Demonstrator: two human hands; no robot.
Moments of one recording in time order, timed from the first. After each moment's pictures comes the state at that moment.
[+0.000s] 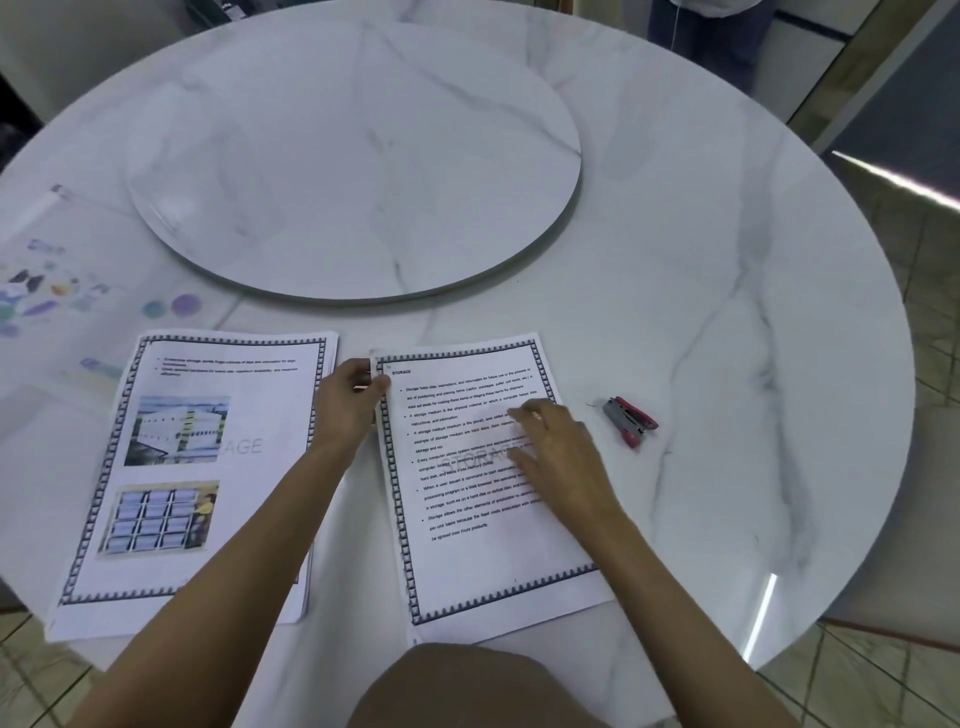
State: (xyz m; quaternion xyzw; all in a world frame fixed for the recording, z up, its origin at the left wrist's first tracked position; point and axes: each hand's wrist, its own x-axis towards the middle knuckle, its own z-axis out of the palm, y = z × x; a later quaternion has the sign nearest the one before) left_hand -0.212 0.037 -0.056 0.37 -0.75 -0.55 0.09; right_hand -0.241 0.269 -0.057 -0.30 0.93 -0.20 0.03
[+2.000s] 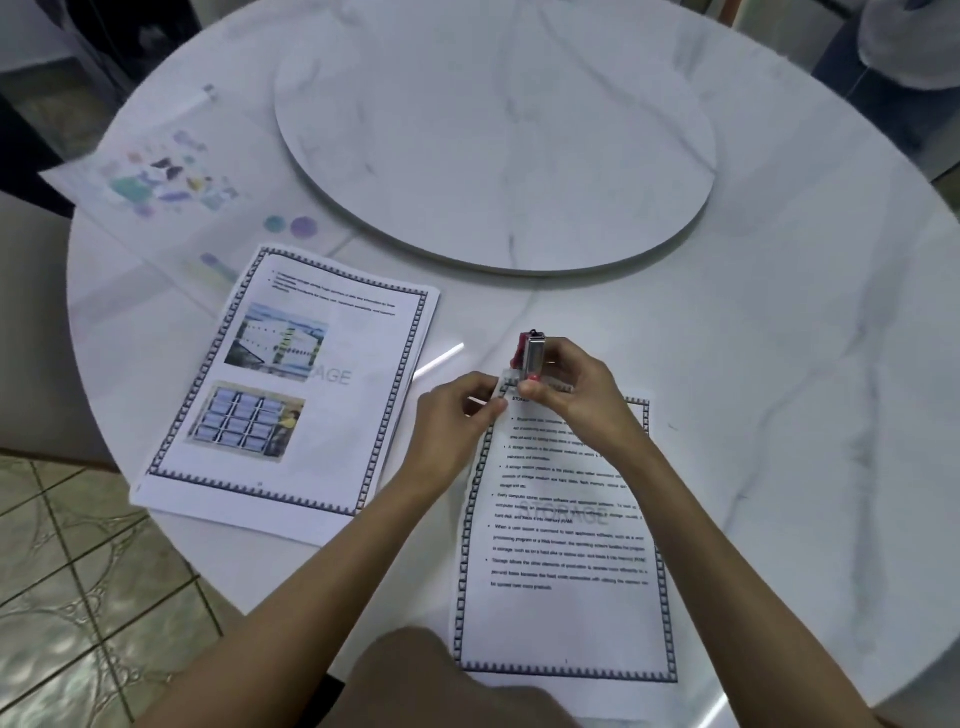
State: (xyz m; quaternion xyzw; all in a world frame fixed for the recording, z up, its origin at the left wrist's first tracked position) left_hand -0.155 0.076 -0.036 0.27 -0.75 -0.60 0.10; right_hand -0.265 0.191 -0.016 -0.27 0.76 -0.52 0.29
